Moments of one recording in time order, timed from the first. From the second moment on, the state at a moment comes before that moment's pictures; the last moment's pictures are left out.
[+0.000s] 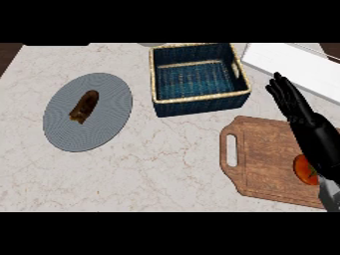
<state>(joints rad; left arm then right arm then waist) -0.04 0.60 0.00 -1.52 0.42 0.34 -0.15 -0.18 -0.52 0.28 -1.71 -0.28 -0.05 -0.23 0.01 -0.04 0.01</state>
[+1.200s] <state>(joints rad) -0.01 0.39 -0.23 -1.65 0.36 0.39 -0.11 0.42 -0.25 0.08 -1.79 0.44 -0.99 0.04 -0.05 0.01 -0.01</state>
